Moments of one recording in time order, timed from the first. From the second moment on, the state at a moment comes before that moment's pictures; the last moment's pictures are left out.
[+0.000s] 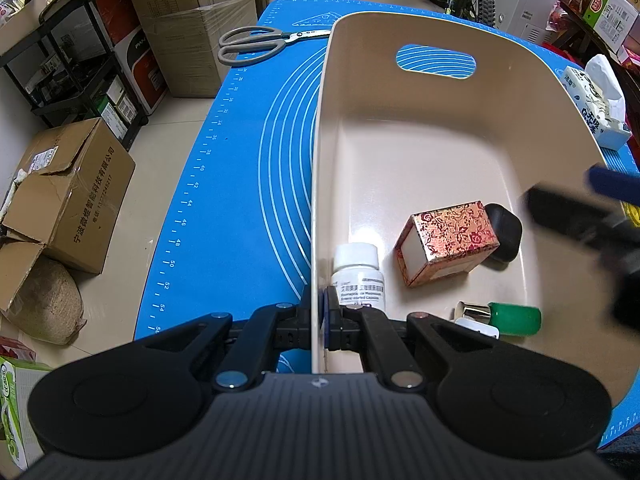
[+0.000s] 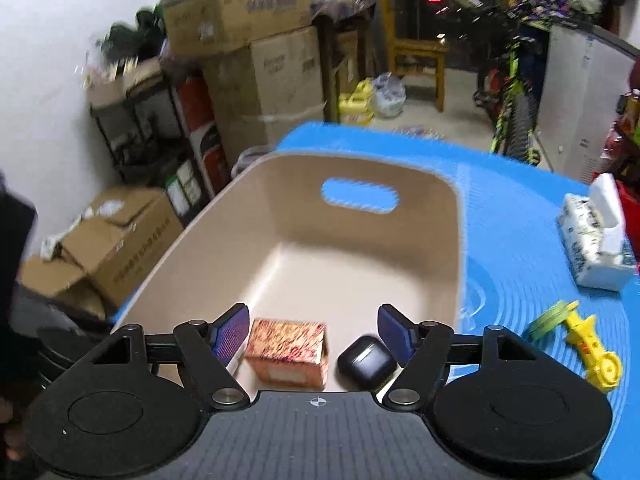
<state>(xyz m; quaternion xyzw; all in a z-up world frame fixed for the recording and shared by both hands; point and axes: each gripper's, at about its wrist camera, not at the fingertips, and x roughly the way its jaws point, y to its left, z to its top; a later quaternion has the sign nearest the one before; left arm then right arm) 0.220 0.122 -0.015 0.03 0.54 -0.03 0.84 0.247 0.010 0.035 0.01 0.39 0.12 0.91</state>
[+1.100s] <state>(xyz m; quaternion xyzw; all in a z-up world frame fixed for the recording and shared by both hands) 0.220 0.122 -0.014 0.03 0.54 -0.03 0.84 0.238 -0.157 -0.047 0.04 0.51 -0.09 0.85</state>
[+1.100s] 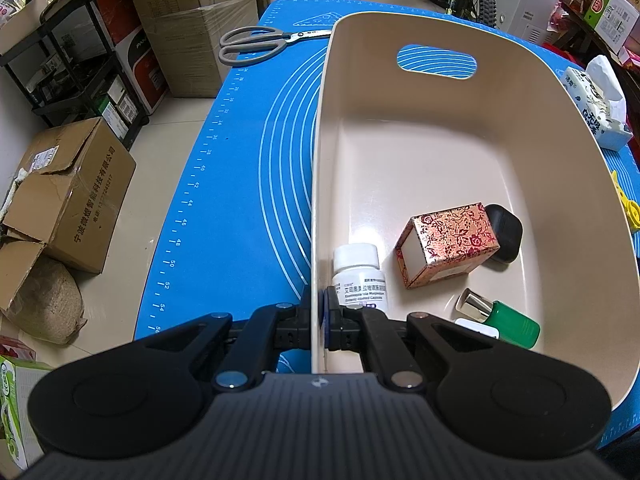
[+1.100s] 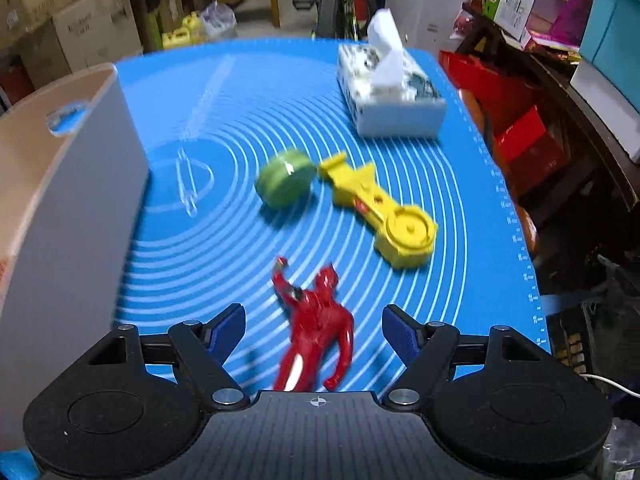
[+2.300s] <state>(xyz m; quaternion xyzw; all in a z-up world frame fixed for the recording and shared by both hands) 0.221 0.122 -0.015 0.03 0.54 -0.02 0.84 0.236 -0.157 -0.023 0.08 0.47 -0.09 0.88</state>
